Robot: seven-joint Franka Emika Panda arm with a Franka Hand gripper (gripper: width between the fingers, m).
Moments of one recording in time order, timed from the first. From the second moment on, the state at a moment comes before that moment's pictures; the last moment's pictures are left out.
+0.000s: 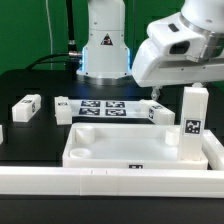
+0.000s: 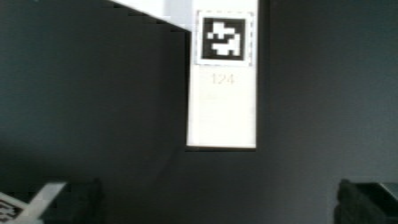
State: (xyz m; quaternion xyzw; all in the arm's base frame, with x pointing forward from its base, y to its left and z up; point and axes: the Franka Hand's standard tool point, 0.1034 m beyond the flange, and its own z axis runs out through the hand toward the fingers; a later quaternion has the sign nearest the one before) arm 0.456 0.109 0.063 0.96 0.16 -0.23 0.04
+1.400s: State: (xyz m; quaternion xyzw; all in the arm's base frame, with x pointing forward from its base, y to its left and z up) arm 0.426 0.095 0.029 0.85 0.14 -0.50 0.08
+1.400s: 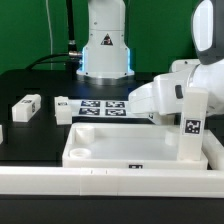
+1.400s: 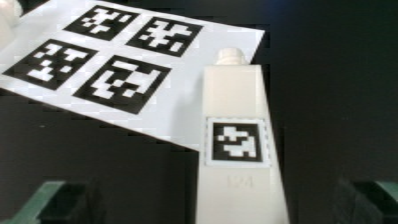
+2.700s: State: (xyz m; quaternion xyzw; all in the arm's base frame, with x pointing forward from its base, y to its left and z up) arm 0.424 0.091 0.014 0.86 0.14 -0.49 0.08
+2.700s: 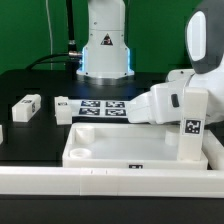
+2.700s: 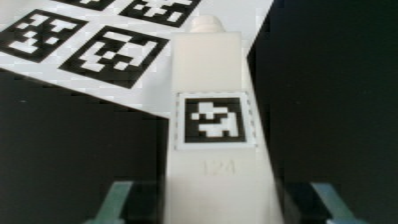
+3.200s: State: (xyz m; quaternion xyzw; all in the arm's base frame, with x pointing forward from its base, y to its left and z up) arm 0.447 0.069 0.078 0.86 0.12 -0.49 0.06
